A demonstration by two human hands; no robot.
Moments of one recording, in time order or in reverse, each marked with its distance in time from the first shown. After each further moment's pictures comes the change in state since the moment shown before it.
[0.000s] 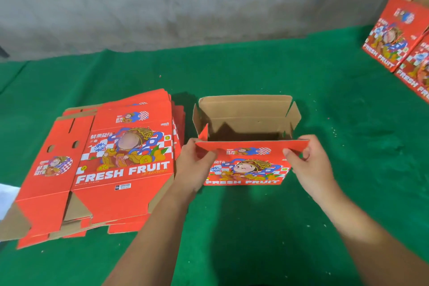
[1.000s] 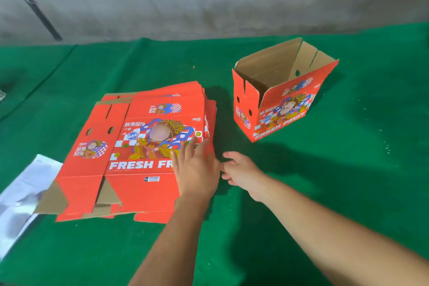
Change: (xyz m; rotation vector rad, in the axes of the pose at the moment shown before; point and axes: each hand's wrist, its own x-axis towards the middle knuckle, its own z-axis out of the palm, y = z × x) left_hand 0.027 -0.056 -0.033 0.758 0.394 0.151; right_hand -0.015 -0.085 0.188 0.121 -0.828 0.462
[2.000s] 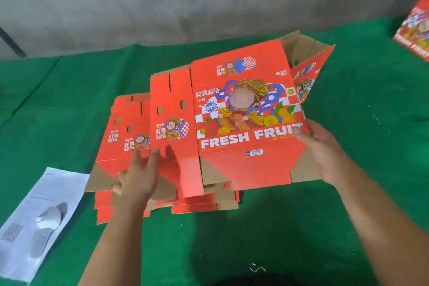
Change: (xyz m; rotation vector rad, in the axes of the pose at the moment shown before) left_hand 0.032 -0.197 -0.142 -0.185 -0.190 -0.366; right_hand -0.080 0.010 -0.015 0.305 0.432 -0.396
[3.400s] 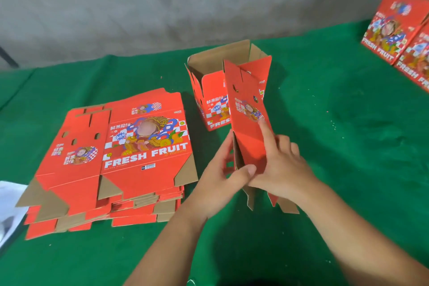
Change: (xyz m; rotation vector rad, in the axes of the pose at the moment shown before) left_hand -0.189 0.207 0.177 -0.551 -0.734 0.637; right_hand -0.024 -0.017 -0.110 -1.101 -0.064 -0.070
